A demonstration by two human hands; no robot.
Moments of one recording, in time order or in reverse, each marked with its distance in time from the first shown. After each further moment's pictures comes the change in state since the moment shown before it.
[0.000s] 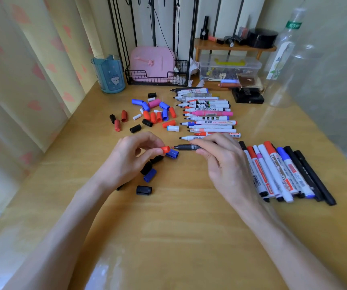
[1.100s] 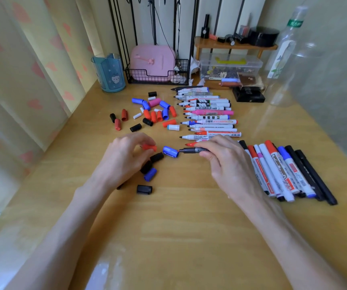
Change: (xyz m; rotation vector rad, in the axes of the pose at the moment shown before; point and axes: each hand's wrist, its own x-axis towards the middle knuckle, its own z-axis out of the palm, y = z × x) left_hand -0.004 -0.018 -0.002 0.362 0.124 -0.020; right_hand -0.001 0.009 -0.001 -0.067 -0.160 0.059
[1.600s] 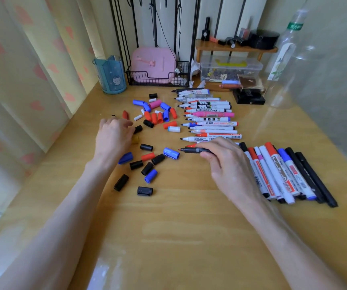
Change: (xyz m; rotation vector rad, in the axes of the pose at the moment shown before) left_hand 0.052 -0.053 0.011 0.254 0.146 -0.347; right_hand -0.001 0.000 0.003 0.015 -0.002 0.087
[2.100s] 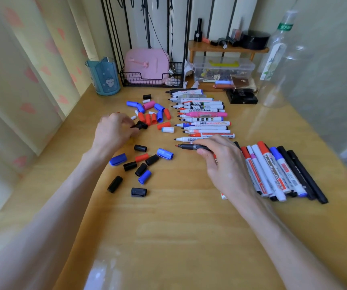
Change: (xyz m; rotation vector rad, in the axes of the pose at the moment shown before) left_hand 0.021 0.017 -0.007 -0.053 -0.132 -0.018; right_hand 0.003 0.003 -0.003 0.008 0.029 0.056
